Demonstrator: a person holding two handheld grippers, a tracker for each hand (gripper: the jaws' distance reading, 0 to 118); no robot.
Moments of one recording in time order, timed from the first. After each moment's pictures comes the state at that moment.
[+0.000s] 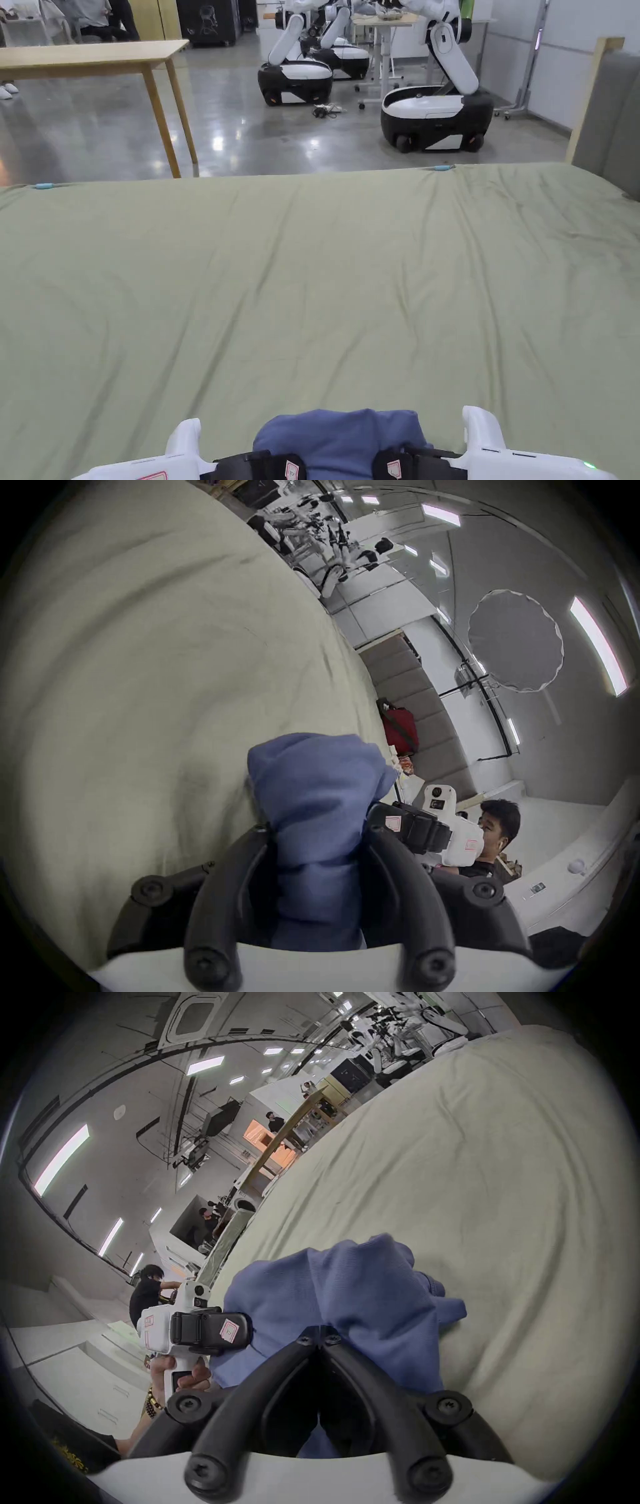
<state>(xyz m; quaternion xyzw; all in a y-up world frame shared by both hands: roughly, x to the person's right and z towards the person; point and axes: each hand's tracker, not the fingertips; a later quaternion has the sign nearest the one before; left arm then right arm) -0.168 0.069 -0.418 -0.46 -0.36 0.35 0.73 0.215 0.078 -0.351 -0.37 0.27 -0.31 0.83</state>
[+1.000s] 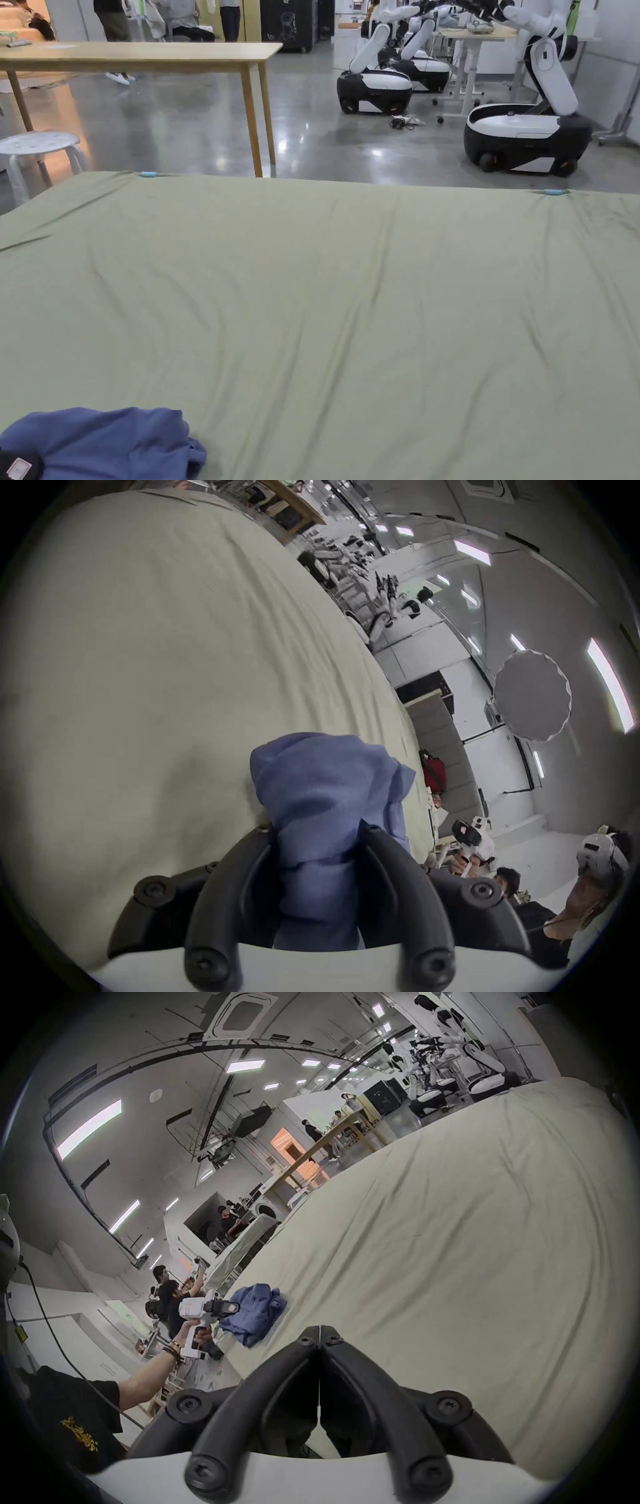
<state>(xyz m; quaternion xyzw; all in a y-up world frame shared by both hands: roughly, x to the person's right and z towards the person) -0.577 0.103 -0.434 -0.45 -0.26 0.37 0.77 0.138 0.152 -0.331 -0.32 0.30 -0.26 0.86</state>
